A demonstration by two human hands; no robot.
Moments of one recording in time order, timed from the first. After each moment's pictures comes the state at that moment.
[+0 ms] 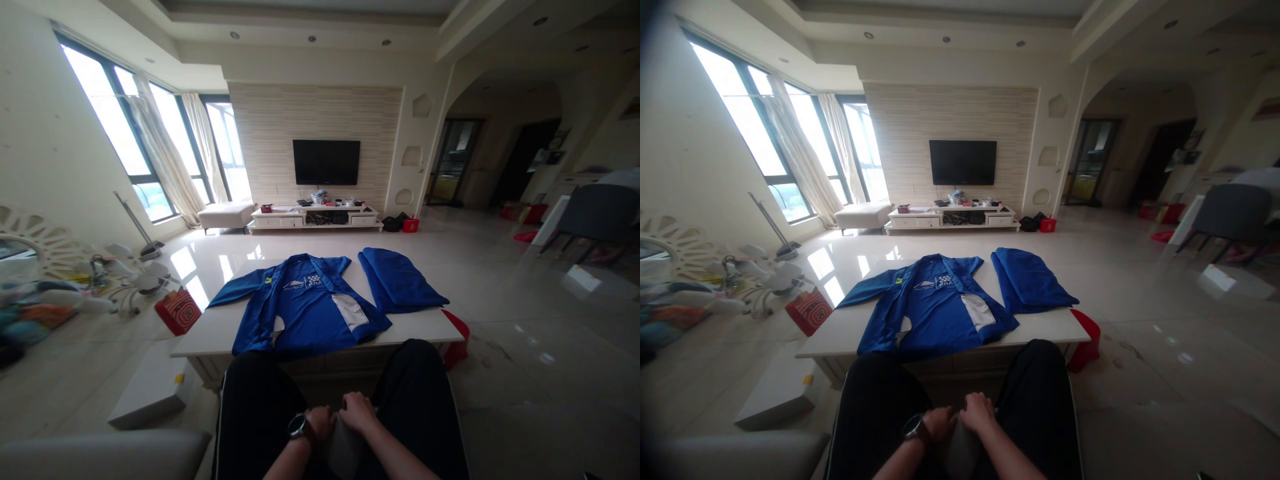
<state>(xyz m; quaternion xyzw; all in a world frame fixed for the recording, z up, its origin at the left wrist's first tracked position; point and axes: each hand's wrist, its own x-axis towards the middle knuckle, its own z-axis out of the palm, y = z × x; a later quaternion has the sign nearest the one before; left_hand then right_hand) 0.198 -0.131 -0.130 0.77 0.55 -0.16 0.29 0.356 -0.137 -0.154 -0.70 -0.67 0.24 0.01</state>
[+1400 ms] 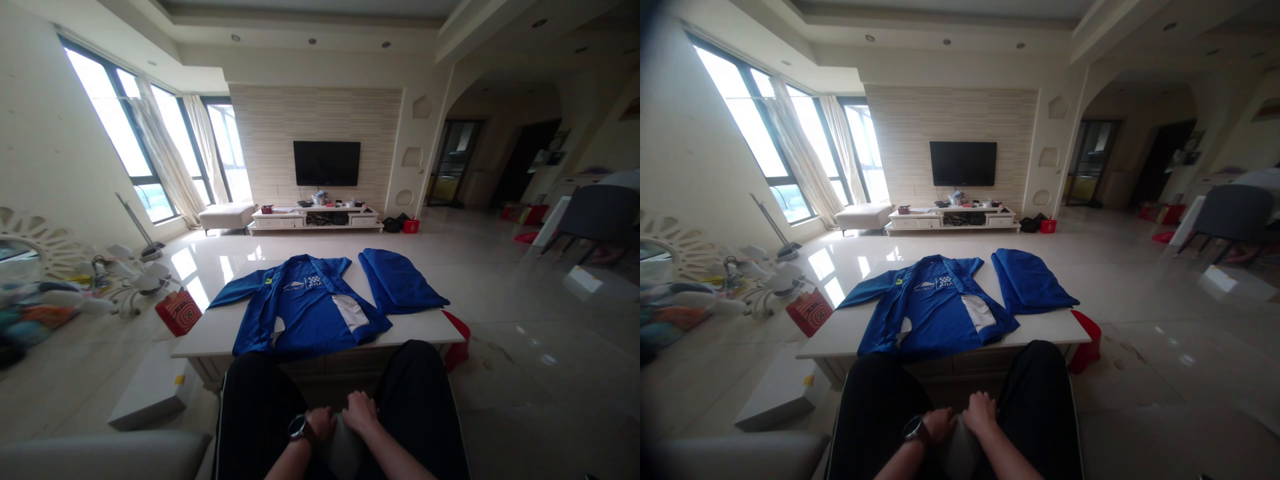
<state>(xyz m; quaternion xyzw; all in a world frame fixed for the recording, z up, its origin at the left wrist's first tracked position) 0.199 -0.134 -0.119 0.77 0.55 -0.16 0.29 0.352 -0.138 -0.148 -0.74 -0.64 0.21 -0.03</state>
